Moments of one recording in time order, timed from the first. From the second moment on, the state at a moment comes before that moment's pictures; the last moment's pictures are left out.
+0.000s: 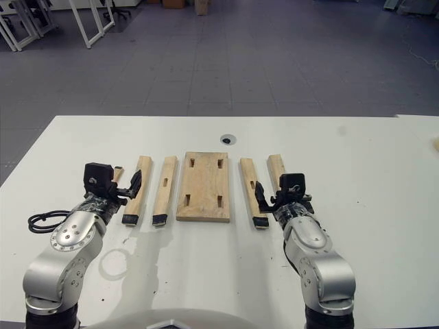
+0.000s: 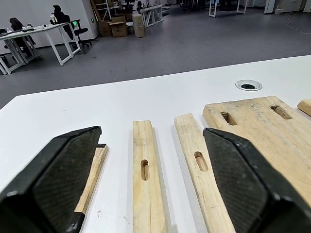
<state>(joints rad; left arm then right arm) 0.07 0.26 0.00 -0.74 -0.19 0.86 0.05 0.08 -0.25 -0.06 -0.65 0.31 0.87 -0.03</state>
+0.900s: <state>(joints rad) 0.09 0.22 -0.02 -0.74 -0.17 0.85 0.04 0.06 -0.52 -0.29 0.01 0.26 0.52 0.41</state>
